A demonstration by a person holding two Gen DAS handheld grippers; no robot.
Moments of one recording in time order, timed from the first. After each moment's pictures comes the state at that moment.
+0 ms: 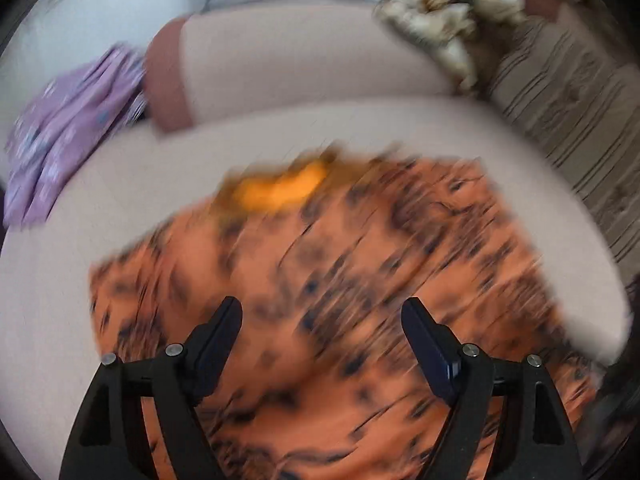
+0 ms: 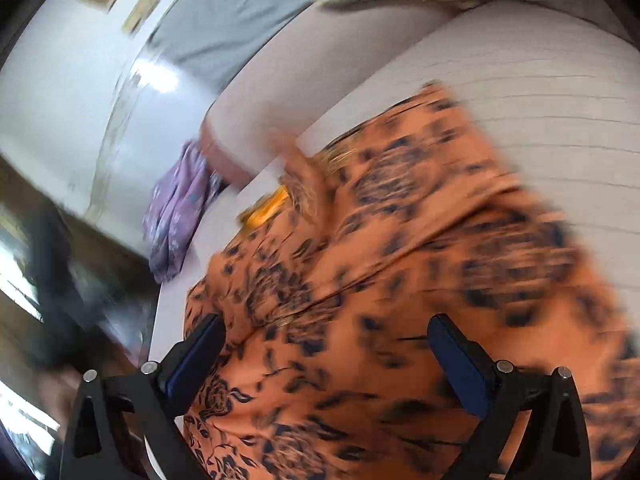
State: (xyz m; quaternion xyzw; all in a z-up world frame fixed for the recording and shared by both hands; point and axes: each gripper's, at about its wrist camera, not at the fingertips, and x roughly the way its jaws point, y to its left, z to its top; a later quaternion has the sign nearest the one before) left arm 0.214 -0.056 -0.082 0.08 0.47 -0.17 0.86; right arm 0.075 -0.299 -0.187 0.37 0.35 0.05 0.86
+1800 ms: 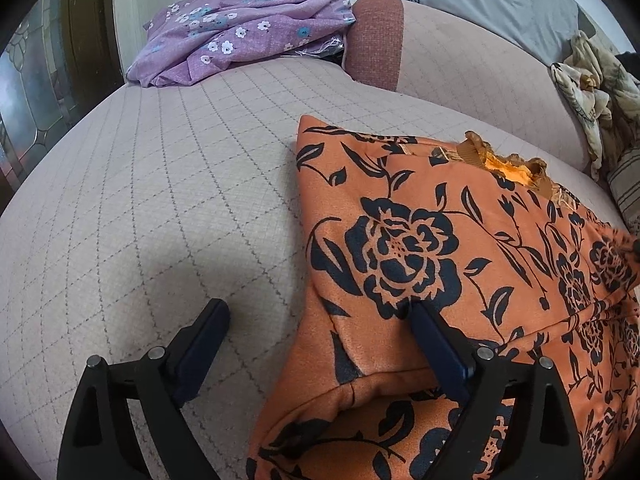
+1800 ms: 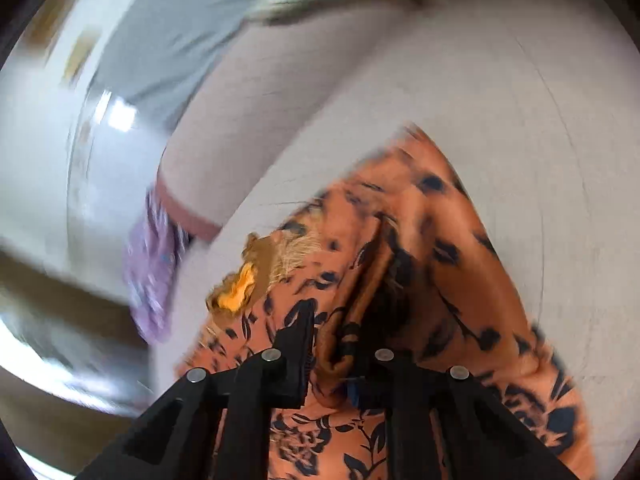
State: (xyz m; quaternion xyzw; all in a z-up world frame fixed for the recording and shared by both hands) left arm 0.199 0.103 -0.150 -0.05 0.44 0.01 0.90; right arm 0.201 -0.328 -0.166 0.35 0.37 0.00 0.86
